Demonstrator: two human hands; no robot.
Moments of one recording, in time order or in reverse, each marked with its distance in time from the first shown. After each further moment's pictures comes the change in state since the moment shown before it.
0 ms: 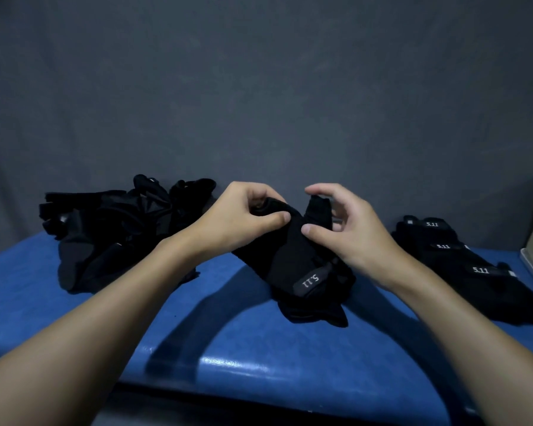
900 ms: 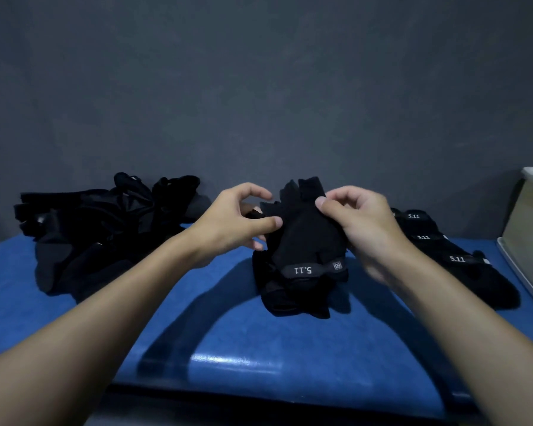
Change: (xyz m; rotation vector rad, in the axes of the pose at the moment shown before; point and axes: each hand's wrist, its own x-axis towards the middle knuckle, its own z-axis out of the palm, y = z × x) left_hand 0.003 -0.006 0.021 -0.215 -0.012 -0.236; right_hand -0.002 0.008 -0.019 0.212 0.301 0.209
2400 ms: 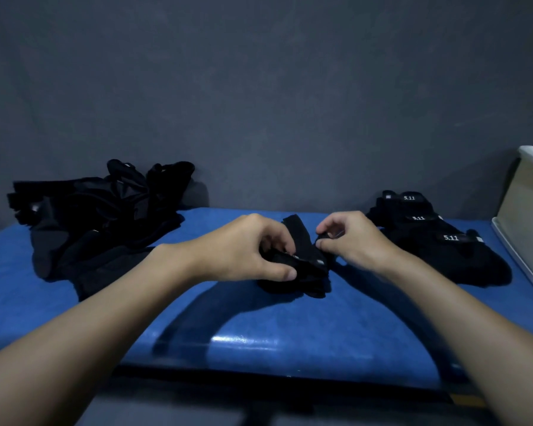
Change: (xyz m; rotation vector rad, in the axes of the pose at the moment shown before) left_hand -0.028 -0.009 0.018 0.598 -0.346 0.178; right_hand -0.001 0.049 -0.026 -0.673 -0.170 0.090
